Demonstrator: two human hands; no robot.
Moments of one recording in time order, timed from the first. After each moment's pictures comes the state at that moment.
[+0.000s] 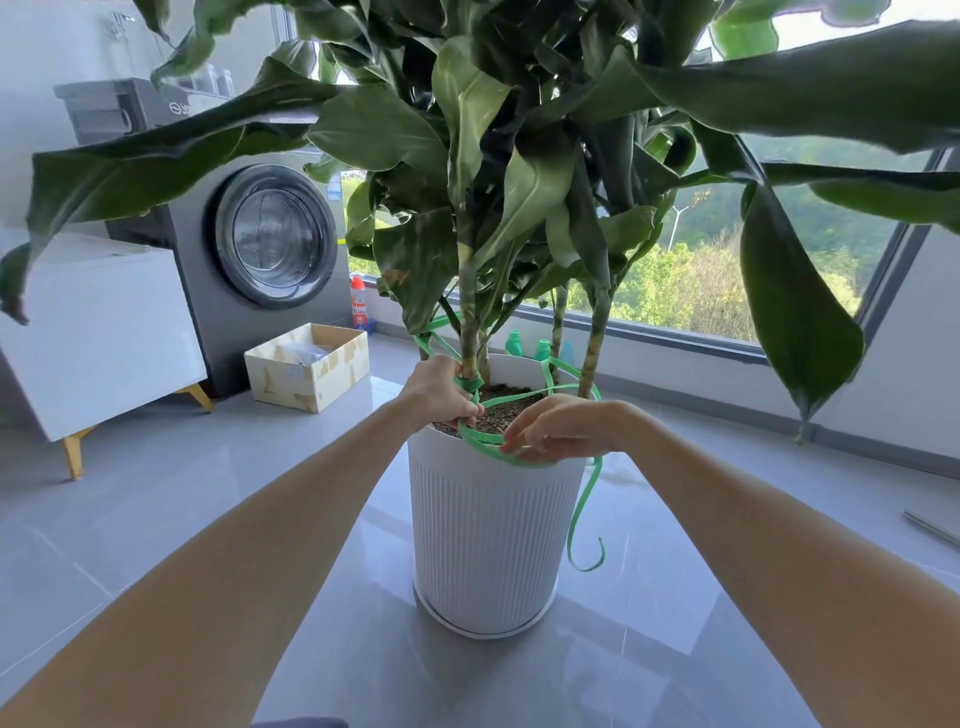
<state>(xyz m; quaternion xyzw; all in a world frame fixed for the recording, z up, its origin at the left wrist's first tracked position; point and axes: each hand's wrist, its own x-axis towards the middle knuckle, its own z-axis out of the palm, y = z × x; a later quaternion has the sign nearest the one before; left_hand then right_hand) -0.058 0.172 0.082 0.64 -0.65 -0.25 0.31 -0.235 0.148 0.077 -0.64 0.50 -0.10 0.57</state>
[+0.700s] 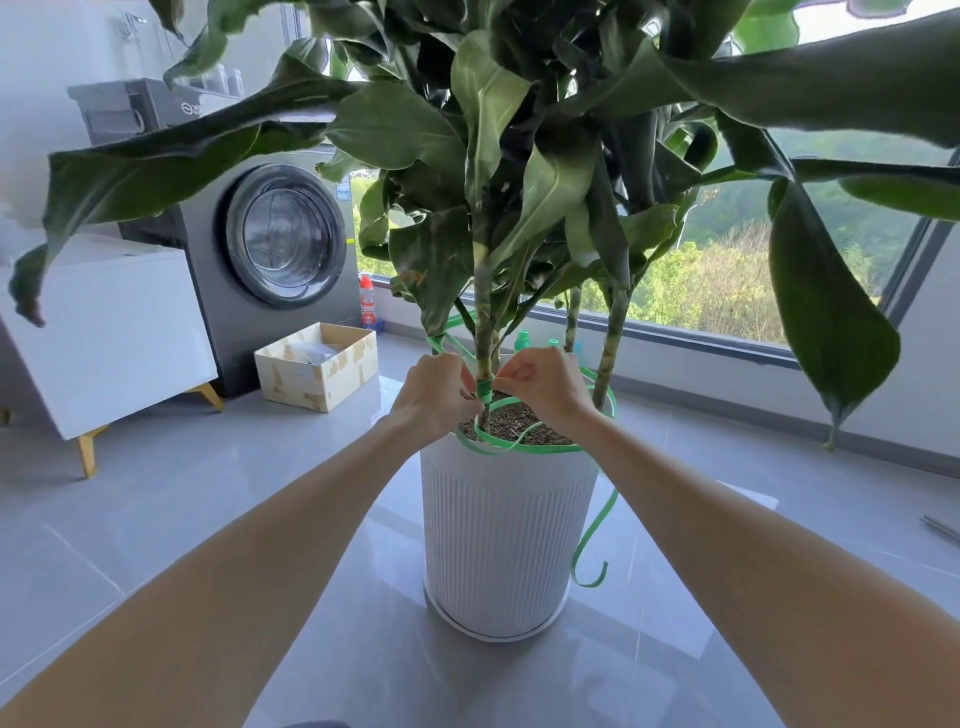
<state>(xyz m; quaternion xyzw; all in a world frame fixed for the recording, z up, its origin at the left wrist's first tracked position) -0.047 0.186 0.081 0.64 -0.70 -0.08 0.32 -0.197 0.134 0.070 -0.77 0.47 -0.41 0.16</state>
